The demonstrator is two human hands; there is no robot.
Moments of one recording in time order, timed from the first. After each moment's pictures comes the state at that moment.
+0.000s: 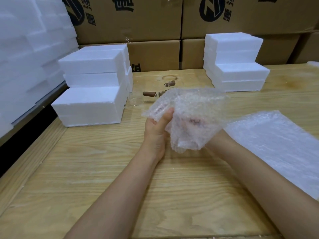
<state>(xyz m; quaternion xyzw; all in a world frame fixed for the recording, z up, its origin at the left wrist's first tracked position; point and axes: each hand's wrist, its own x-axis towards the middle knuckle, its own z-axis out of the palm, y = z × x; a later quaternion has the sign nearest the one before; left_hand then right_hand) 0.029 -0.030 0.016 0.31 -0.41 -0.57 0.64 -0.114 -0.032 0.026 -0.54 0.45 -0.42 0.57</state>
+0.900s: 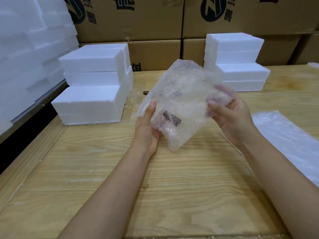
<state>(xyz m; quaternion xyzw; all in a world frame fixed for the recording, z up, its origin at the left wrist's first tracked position) 0.048 -0.041 0.016 0.32 -0.30 -0.62 0.65 -0.151 -0.047 0.046 -0.47 0.32 -0.63 0.53</state>
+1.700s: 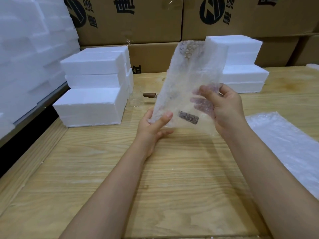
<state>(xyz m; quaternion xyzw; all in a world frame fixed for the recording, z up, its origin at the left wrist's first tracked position) 0.052 -0.042 0.011 0.37 -0.41 -0.58 0.60 -0.122 -0.056 0.068 -0.44 0.35 -0.65 0.51</state>
